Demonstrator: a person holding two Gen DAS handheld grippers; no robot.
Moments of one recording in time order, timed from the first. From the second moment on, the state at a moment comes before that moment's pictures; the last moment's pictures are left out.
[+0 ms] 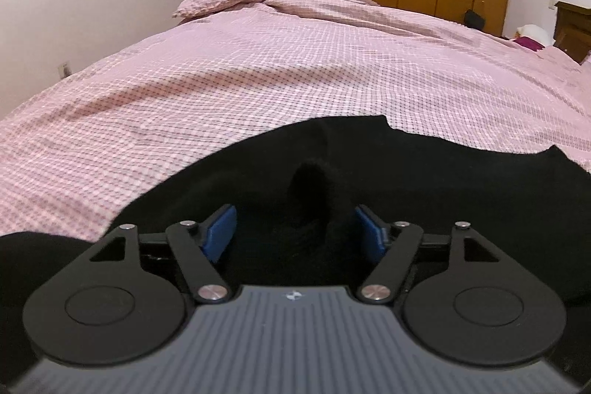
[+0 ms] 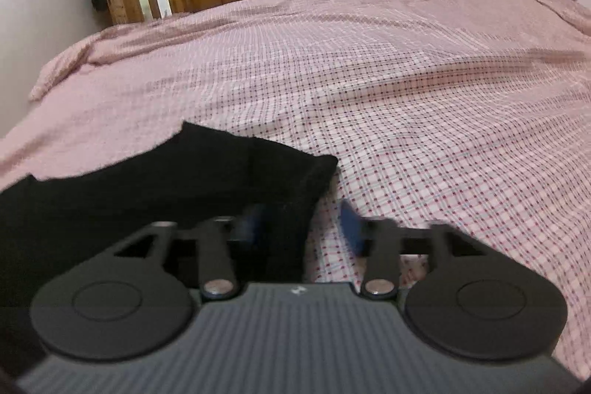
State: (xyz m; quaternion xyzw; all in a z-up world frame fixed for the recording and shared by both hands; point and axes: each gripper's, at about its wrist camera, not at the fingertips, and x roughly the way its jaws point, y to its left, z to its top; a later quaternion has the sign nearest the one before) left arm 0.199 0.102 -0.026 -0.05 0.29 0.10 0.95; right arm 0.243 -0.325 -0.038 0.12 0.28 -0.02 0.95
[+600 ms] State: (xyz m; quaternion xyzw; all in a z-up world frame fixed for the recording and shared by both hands) left arm 0.125 0.144 0.025 -0.08 0.31 0.17 0.93; right arm 0.158 -0.303 0.026 0.14 0.22 0.04 0.97
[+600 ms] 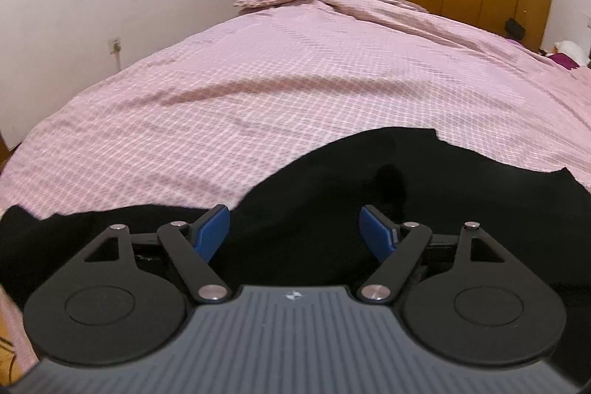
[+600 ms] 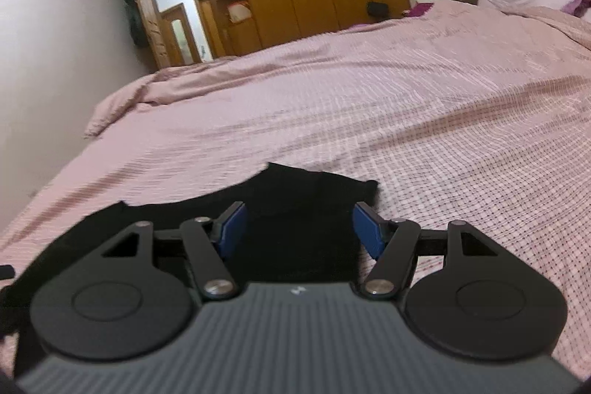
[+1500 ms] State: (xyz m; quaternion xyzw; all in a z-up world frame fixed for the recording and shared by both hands) left arm -0.015 0.274 -0.005 -0.19 0.27 0.38 0.86; right arm 0.114 -0.227 -0.009 0.10 0.28 0.10 0.95
